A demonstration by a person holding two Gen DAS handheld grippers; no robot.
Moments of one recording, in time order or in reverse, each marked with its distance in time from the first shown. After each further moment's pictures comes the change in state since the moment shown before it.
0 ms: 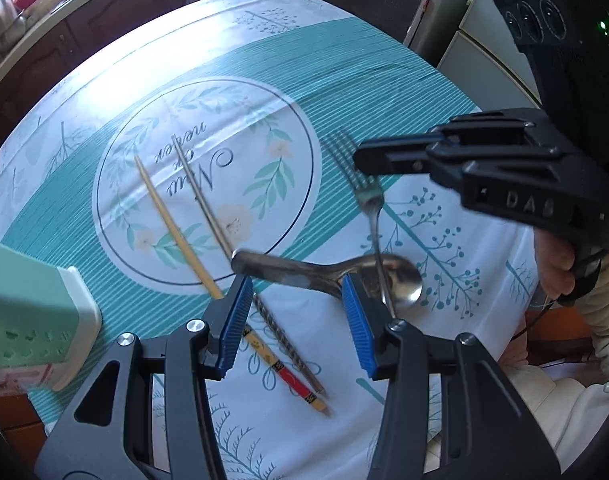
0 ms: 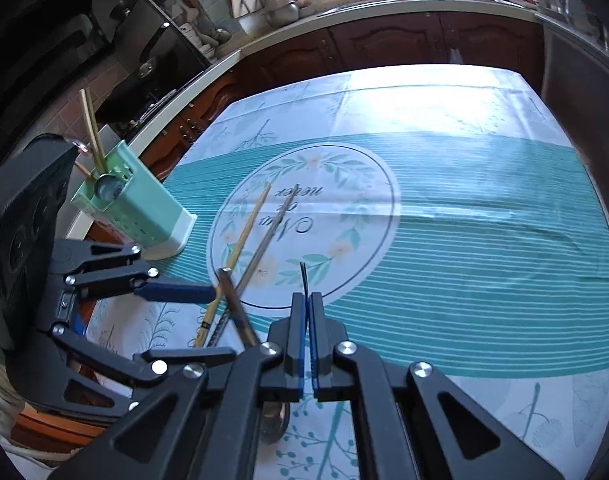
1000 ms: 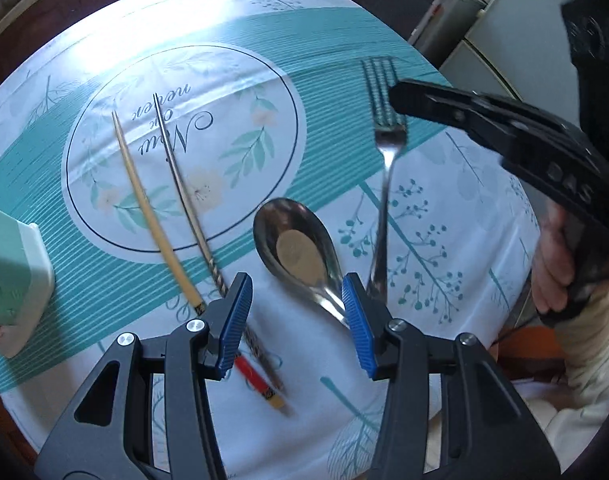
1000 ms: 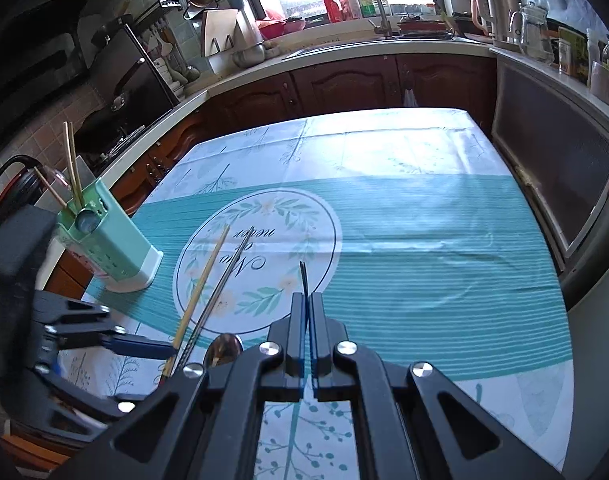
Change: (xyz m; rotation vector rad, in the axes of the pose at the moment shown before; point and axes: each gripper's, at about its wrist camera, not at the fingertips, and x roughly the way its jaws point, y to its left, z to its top) left arm 0.014 -0.005 -0.007 -0.120 0.023 -0.086; right arm -0.030 -0.002 -0.005 0.009 -0.162 -0.158
